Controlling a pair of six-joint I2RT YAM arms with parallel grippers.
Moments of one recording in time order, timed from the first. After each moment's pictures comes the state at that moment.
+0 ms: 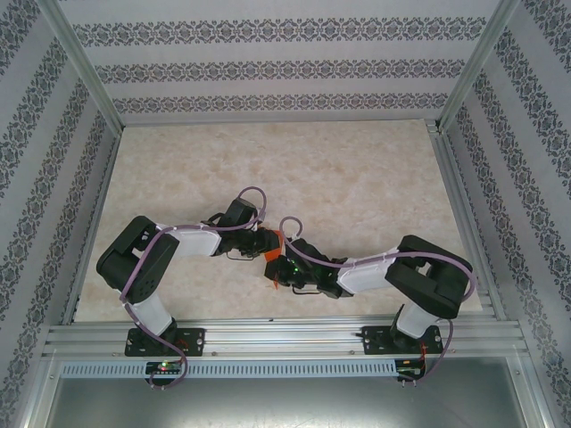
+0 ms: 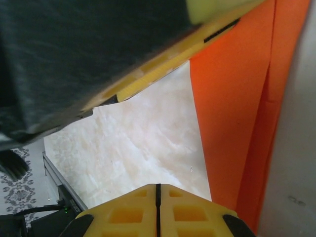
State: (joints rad) left arm -0.55 1.72 0.75 0.03 0.46 -0.85; right arm 1.01 1.65 0.53 0.47 -0.18 1.28
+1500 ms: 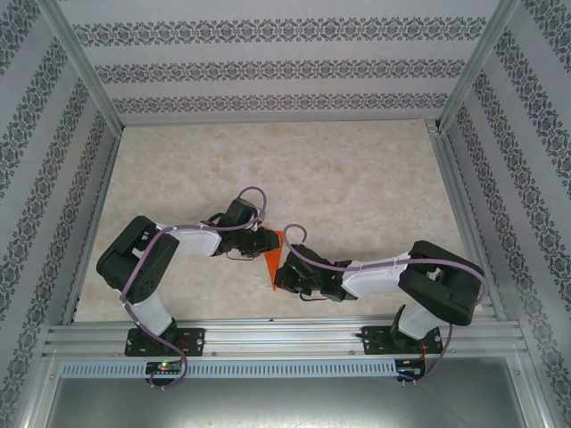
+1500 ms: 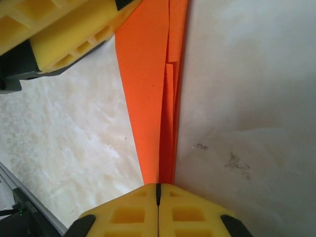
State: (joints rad) left arm -0.55 1.72 0.75 0.03 0.47 -0.85; right arm 1.04 1.56 0.53 0.22 -0.11 1.25
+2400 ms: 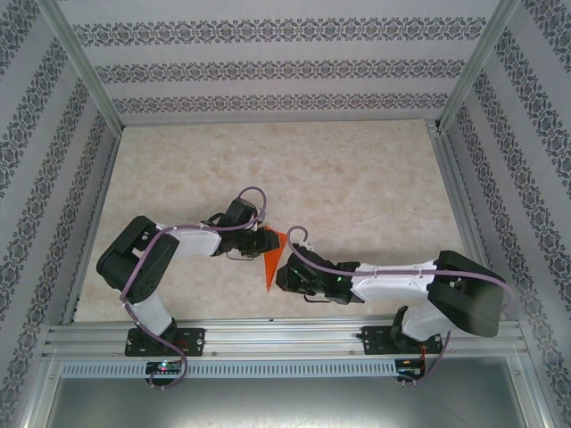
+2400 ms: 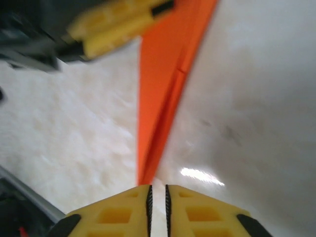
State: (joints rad) left arm -0.55 1.72 0.75 0.03 0.47 -0.85; right arm 1.09 1.42 0.55 0.08 -0.01 1.18
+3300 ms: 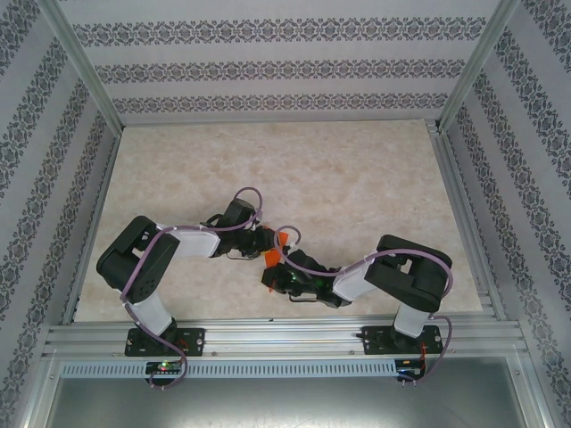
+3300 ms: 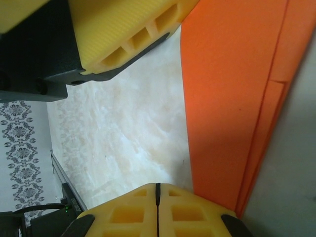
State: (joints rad) left arm -0.55 1.72 0.72 0.09 0.47 -0.97; right arm 1.07 1.74 0.47 0.68 -0.14 1.34
